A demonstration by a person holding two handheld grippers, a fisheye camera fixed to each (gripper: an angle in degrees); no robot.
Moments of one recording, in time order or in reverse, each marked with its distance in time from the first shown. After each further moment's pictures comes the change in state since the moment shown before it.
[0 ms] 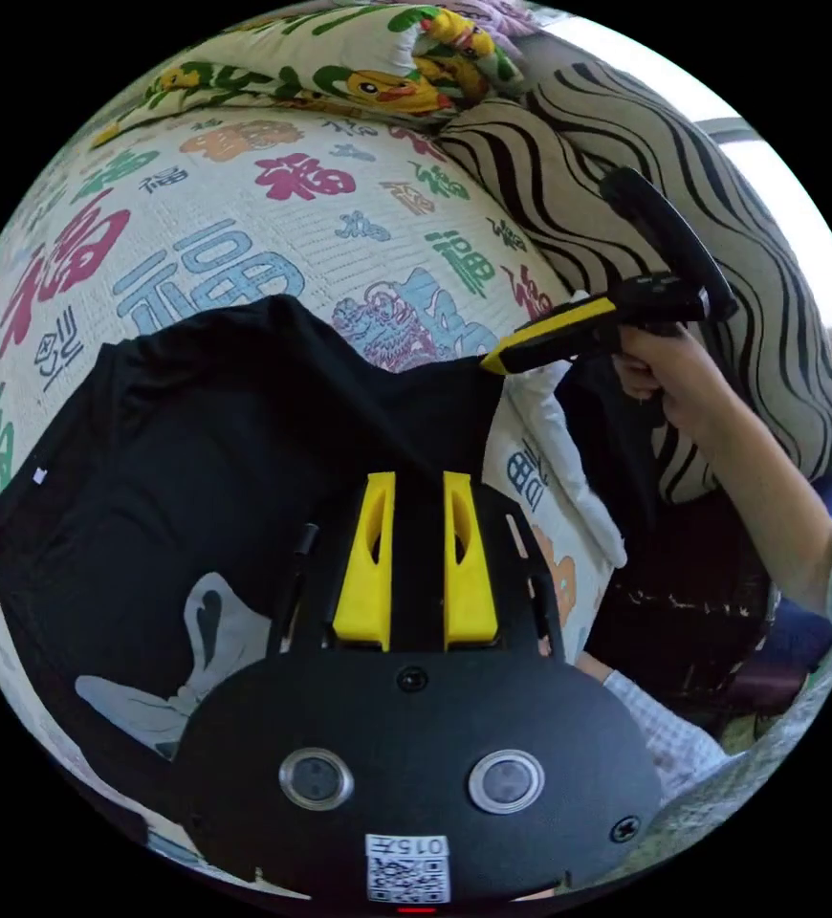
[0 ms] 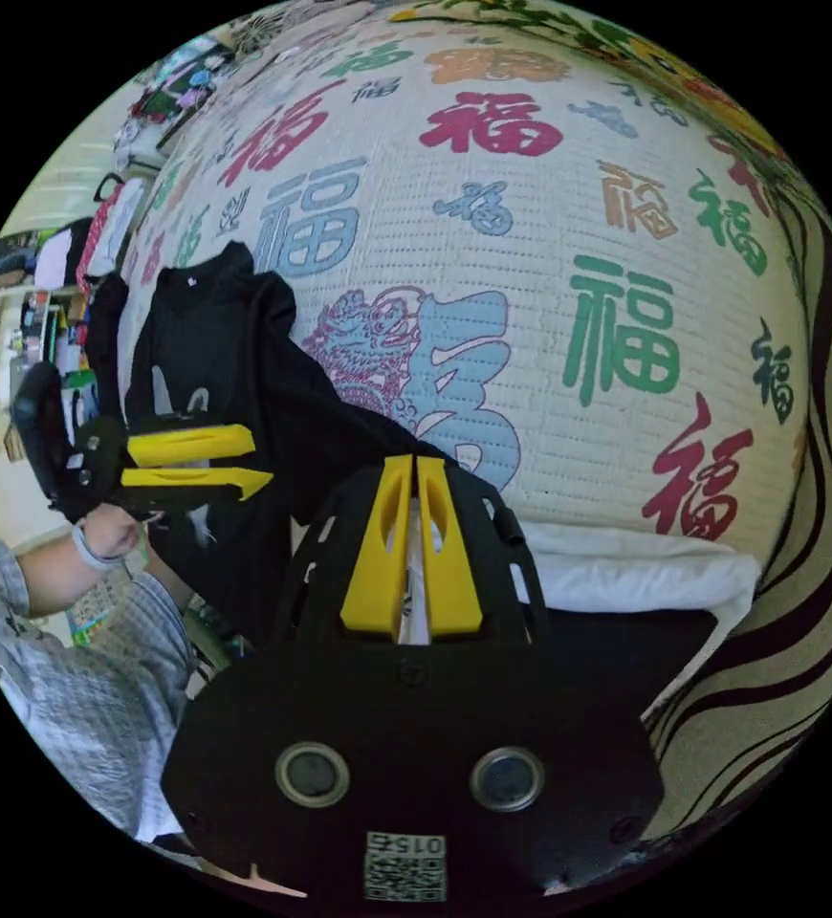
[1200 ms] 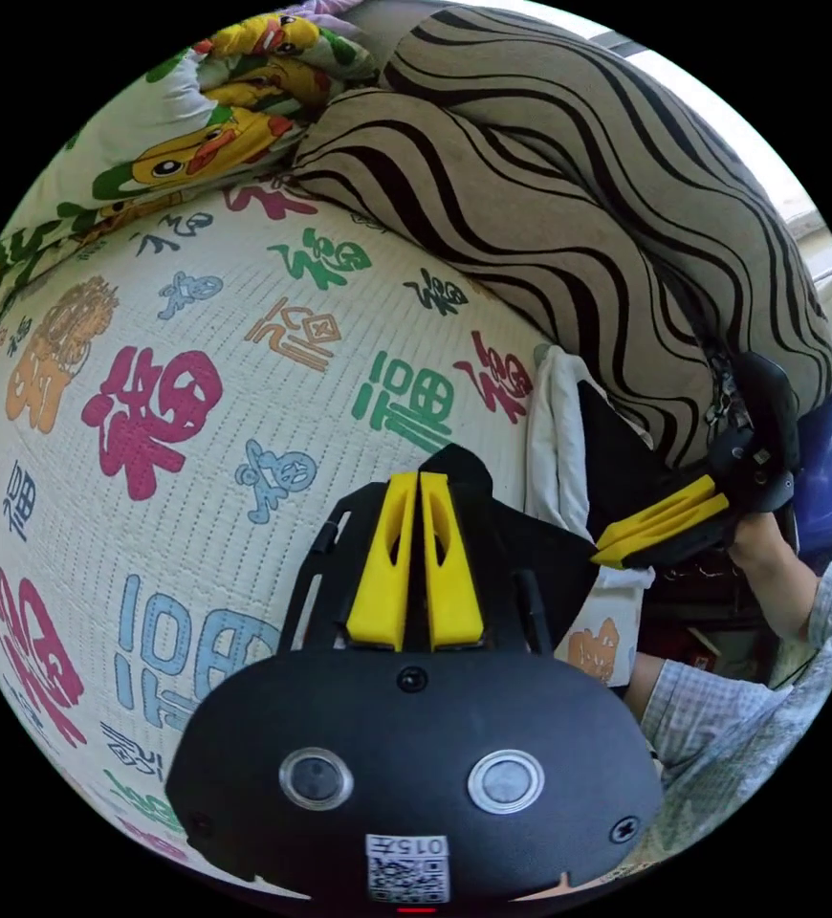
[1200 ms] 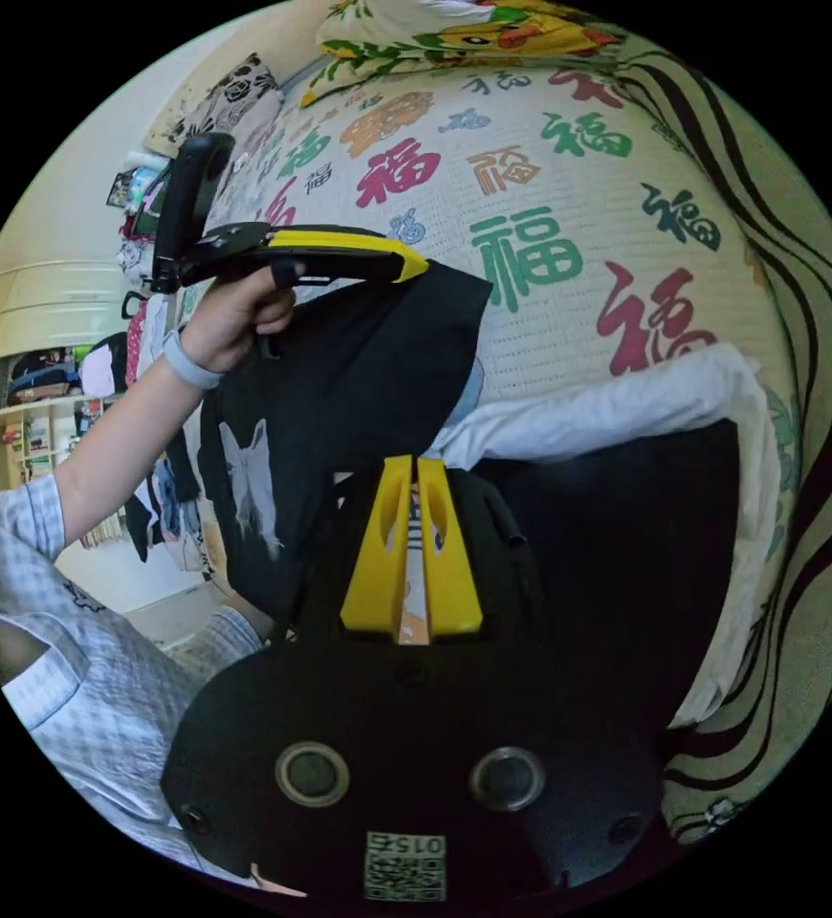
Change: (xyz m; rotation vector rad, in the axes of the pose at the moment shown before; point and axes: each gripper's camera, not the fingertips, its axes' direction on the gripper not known) left arm 0.049 -0.124 0.055 -0.071 0.011 0.411; right arm 0.021 0.065 0.036 0.147 -0.215 0.203
